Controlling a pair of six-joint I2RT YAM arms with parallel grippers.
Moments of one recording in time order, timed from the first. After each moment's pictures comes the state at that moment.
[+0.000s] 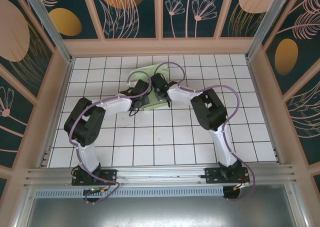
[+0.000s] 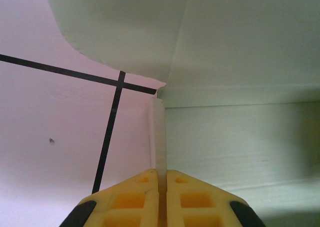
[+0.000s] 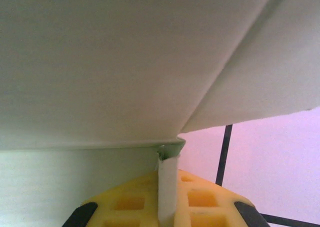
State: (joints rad) left arm -0.58 1.87 1.14 -0.27 -0.30 -0.77; right arm 0.71 2.27 1.65 -0.44 0.43 0.21
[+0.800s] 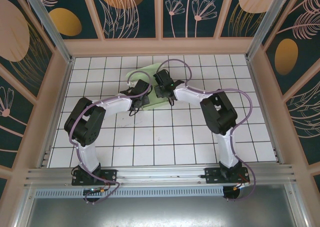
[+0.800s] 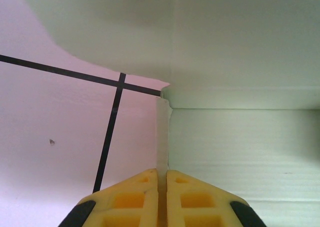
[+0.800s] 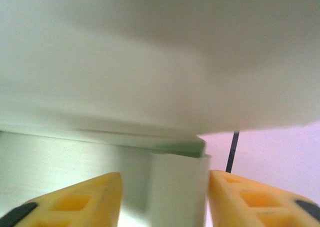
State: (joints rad) left arm -0.58 1.87 1.14 -0.28 -0.30 -0.77; right arm 0.69 2.08 1.52 -0.34 0.23 0.24
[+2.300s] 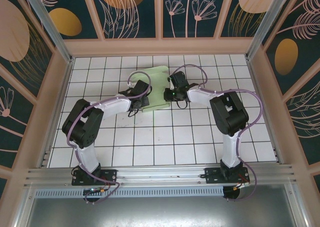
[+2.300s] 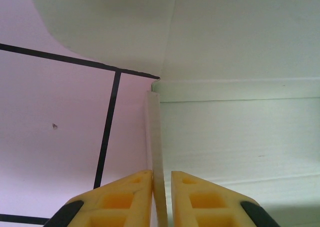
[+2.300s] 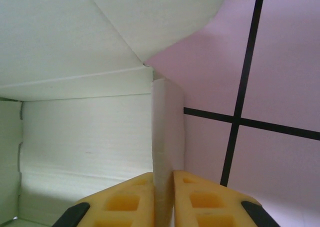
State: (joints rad) left arm -0.59 1.84 1.13 -0.30 -0.27 -0.75; right arm 0.55 1.99 1.30 -0.24 -0.15 0.42
